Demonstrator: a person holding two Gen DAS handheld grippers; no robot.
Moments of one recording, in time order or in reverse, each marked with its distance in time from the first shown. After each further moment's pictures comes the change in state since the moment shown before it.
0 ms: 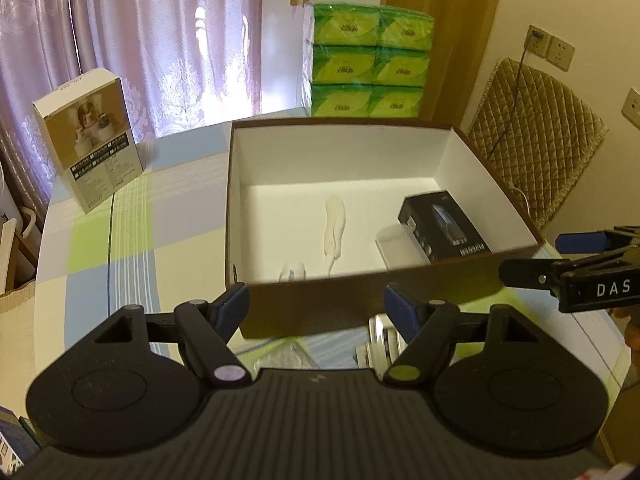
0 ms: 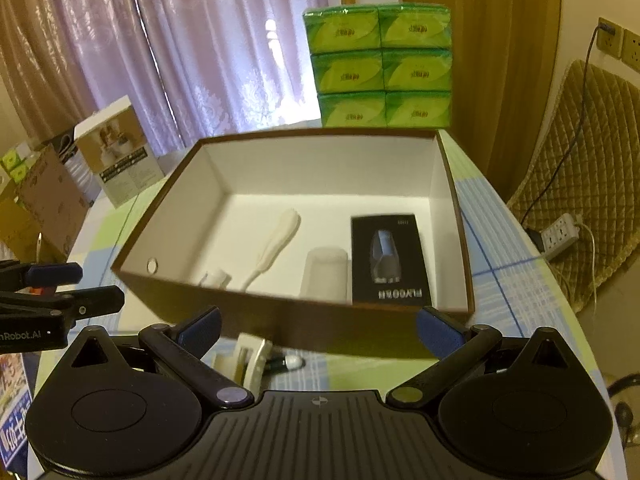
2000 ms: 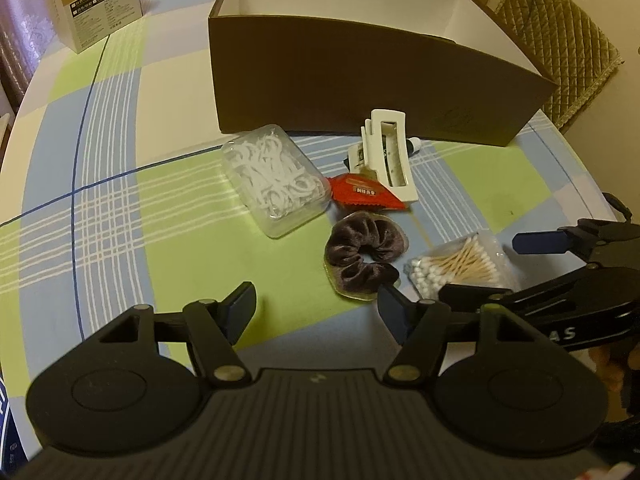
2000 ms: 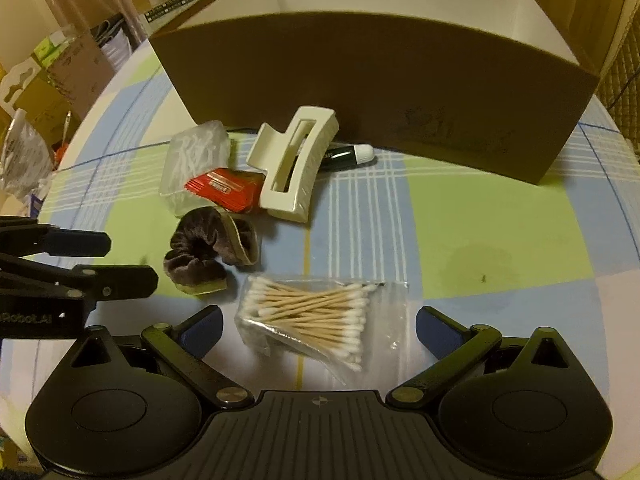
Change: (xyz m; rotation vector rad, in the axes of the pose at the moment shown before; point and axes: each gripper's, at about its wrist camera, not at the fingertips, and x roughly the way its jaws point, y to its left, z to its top) left arm 0.023 -0.011 -0.127 -0.089 0.272 -0.011; right arm 0.059 0.030 -0.129 -0.106 0.286 0.090
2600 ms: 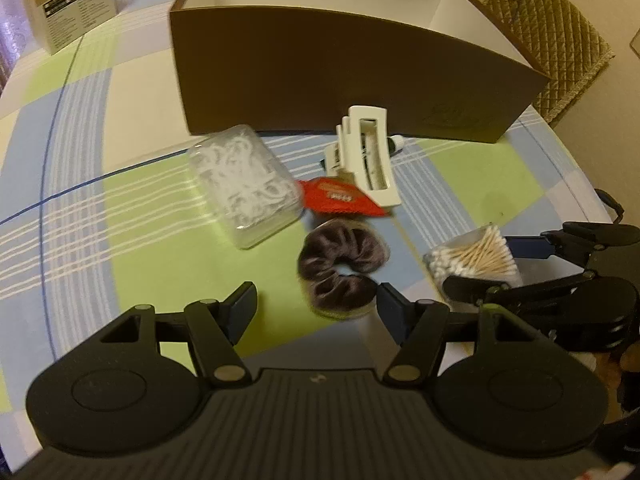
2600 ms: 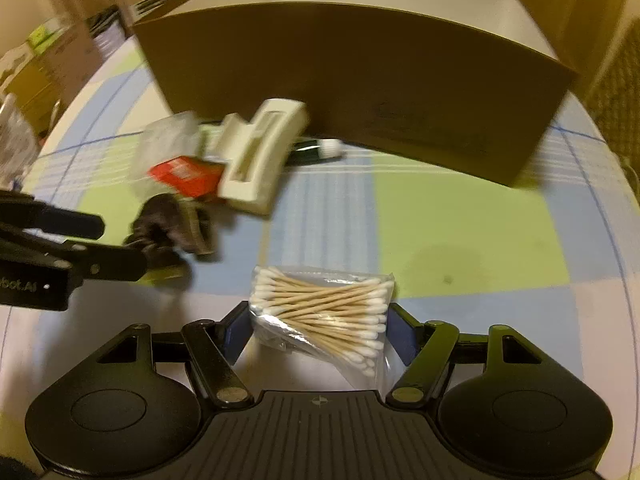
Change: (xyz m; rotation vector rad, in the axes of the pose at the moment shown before) left arm 0.020 -0.012 0.008 0.023 0.006 -0.048; right arm 0.000 -0.022 -0.008 -0.038 -0.020 -0.060
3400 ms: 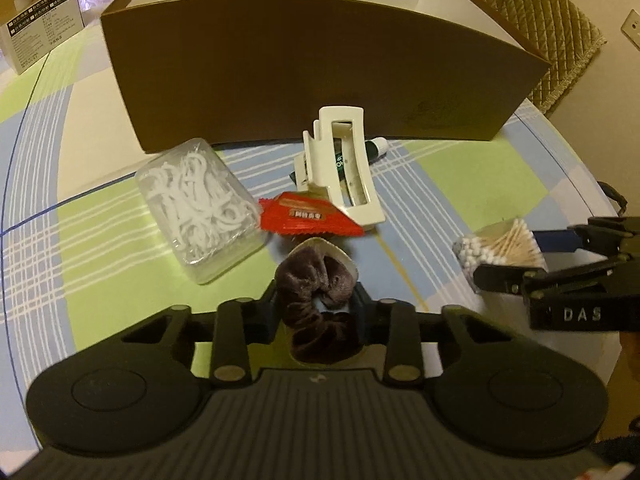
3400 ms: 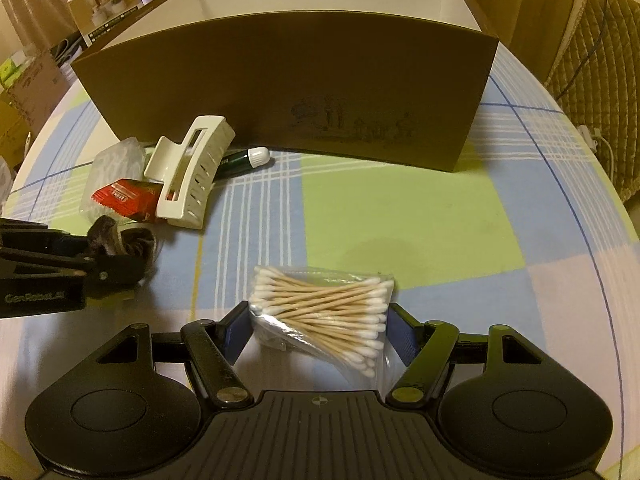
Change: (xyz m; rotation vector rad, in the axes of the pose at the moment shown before) left arm 0.028 -0.013 0.009 0.059 -0.017 -0.015; right arm -0.005 -0.034 0.002 0.085 -0.012 -0.033
